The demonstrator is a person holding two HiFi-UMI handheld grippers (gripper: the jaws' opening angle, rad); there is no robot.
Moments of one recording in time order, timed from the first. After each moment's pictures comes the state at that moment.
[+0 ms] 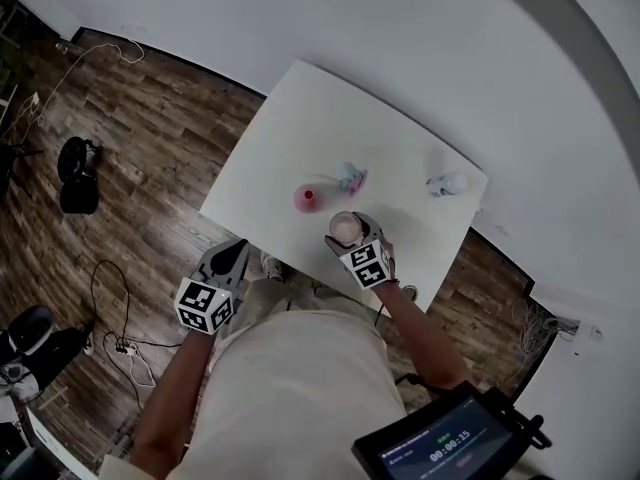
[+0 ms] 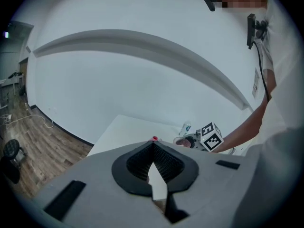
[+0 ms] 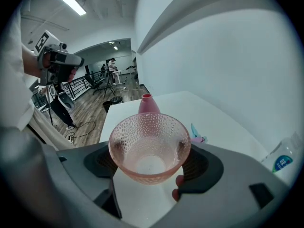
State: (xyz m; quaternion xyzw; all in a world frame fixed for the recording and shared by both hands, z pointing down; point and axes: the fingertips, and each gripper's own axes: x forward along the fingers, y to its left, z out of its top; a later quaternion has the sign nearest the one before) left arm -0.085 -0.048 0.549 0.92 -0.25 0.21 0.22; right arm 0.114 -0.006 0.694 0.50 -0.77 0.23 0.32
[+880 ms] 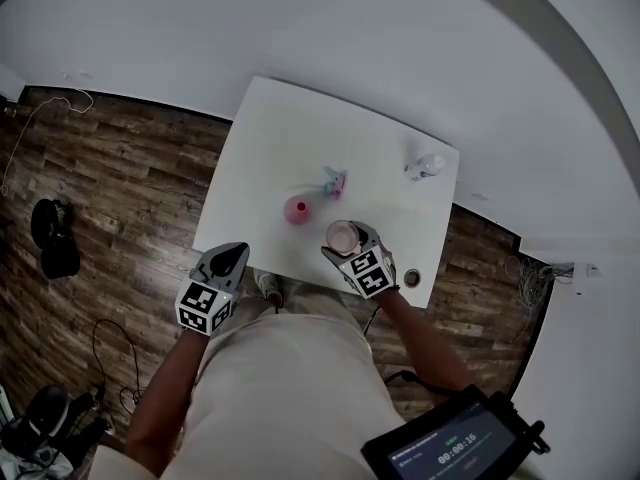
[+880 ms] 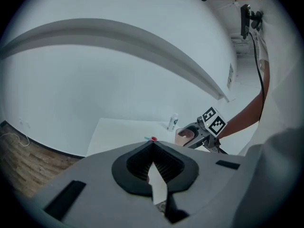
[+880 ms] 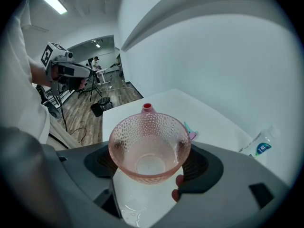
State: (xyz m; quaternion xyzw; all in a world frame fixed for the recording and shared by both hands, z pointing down) left arm -0.079 -0.092 0.560 0.95 -0.11 0.23 0.17; right arm 0.097 -0.001 0.660 0.57 -0.70 0.28 0.32
